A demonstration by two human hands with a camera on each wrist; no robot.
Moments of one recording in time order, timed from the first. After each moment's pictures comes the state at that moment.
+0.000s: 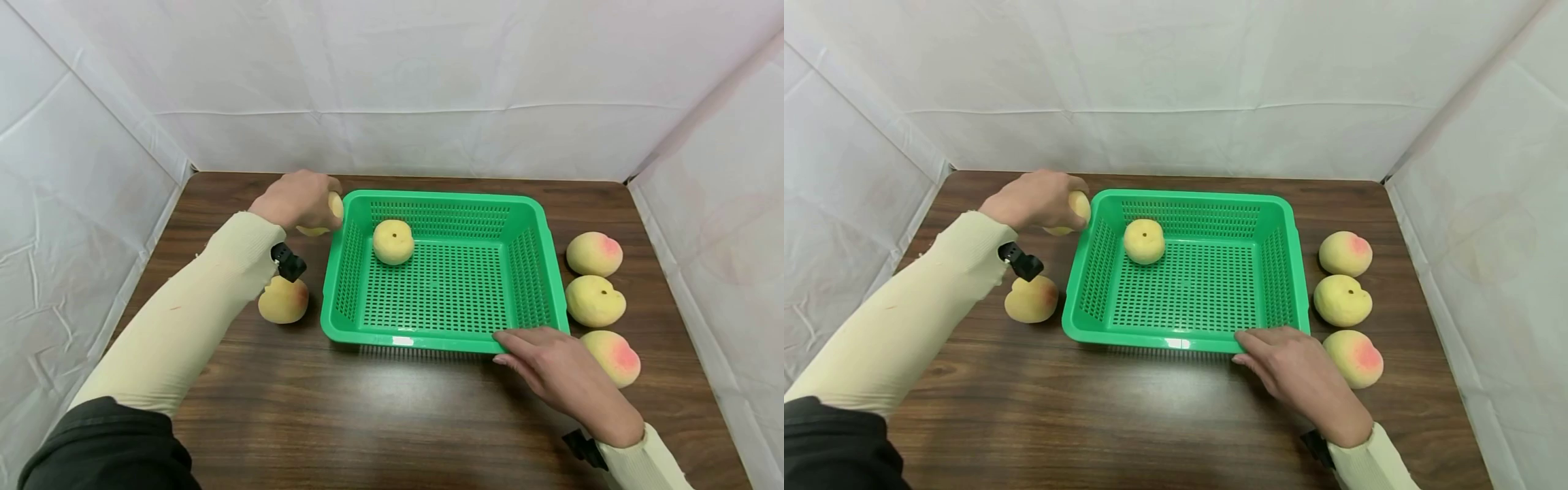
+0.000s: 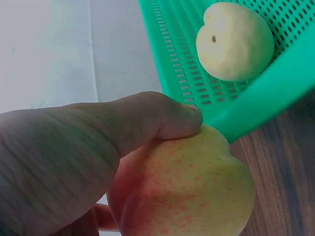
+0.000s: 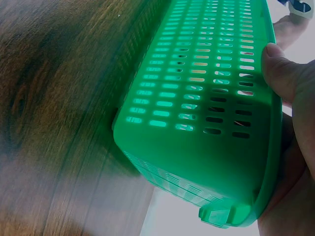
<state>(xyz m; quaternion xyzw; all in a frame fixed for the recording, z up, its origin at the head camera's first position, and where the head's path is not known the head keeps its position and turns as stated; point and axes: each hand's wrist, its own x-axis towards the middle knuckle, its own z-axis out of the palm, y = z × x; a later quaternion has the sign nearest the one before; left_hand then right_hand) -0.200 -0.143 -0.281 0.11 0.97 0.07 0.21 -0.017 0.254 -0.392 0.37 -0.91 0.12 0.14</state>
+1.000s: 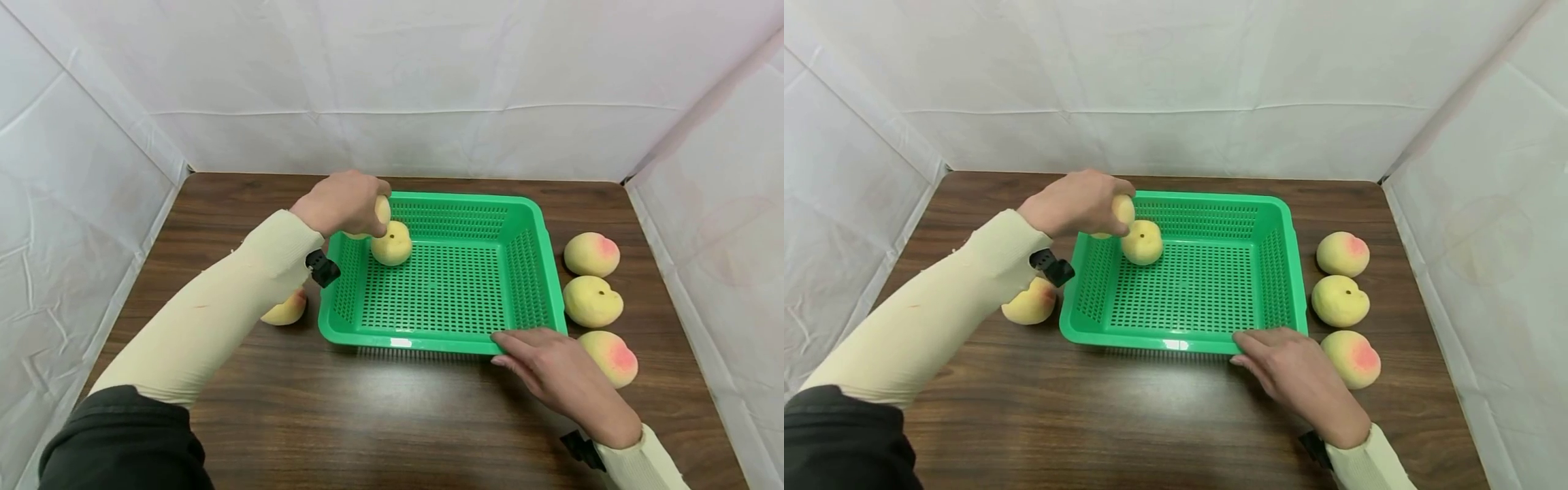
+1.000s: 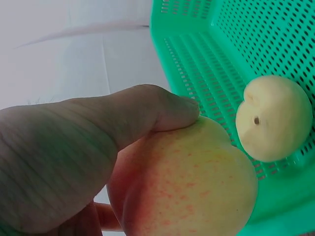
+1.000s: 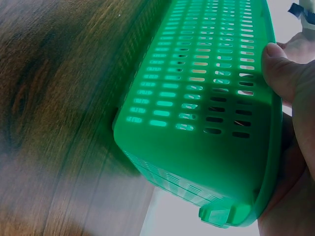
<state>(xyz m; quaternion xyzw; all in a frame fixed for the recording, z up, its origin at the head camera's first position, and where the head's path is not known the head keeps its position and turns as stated) -0.192 -0.082 -0.268 0.20 0.96 0.06 0.20 -0.014 0.255 -0.393 0.37 -0.91 0.12 0.15</state>
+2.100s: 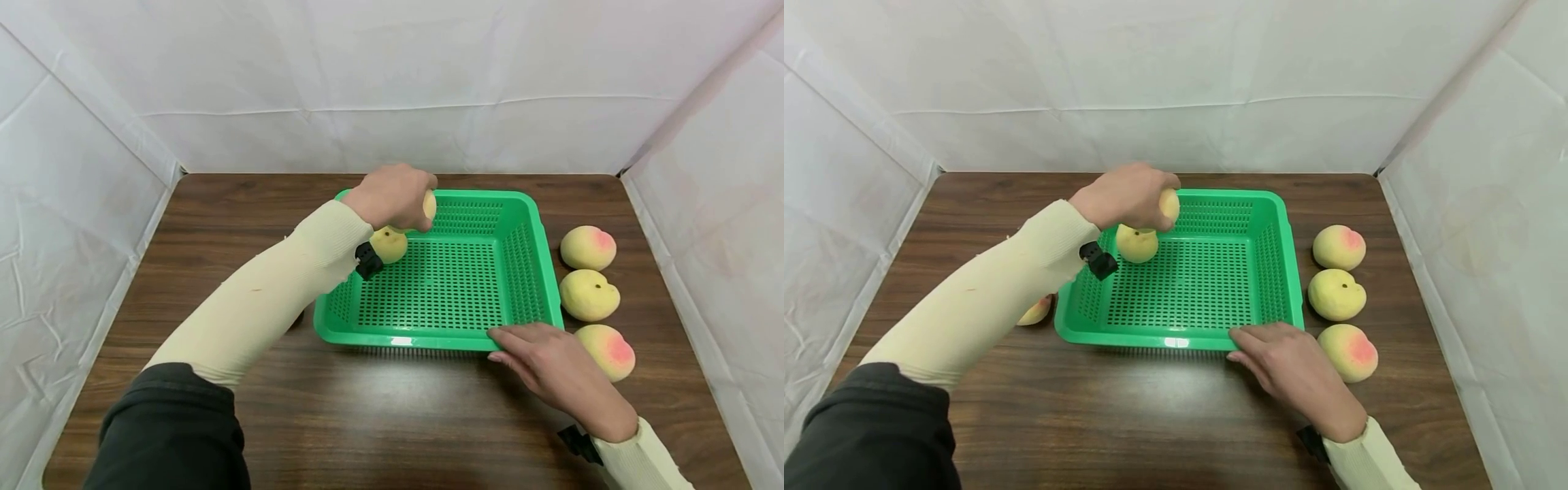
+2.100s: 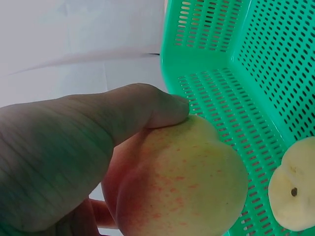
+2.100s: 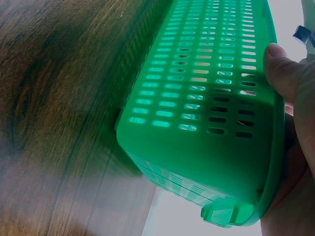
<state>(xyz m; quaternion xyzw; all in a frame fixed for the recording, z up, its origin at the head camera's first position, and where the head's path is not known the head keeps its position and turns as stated) -0.198 -0.025 -0.264 0.25 0.94 0.07 0.20 -0.013 0.248 -0.392 0.37 -0.91 0.13 0.15</state>
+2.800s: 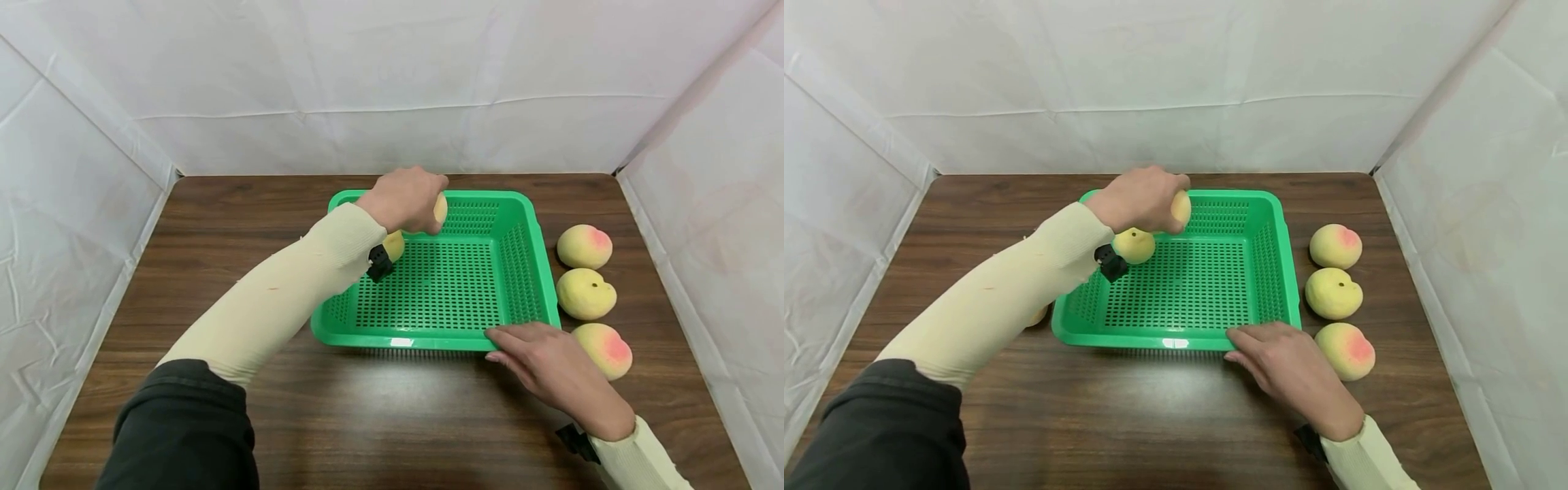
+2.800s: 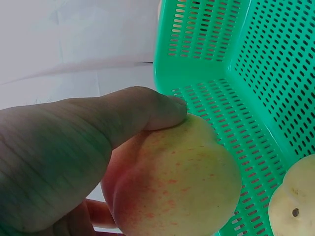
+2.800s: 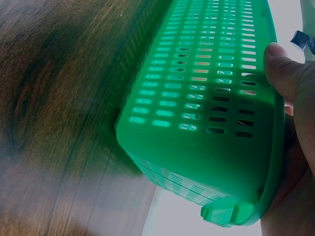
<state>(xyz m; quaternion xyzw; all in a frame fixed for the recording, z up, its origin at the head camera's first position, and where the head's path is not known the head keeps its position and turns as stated) -0.198 -0.008 -0.271 0.26 0.94 0.06 0.19 -0.011 0.244 -0.394 0.37 -0.91 0.12 0.15</state>
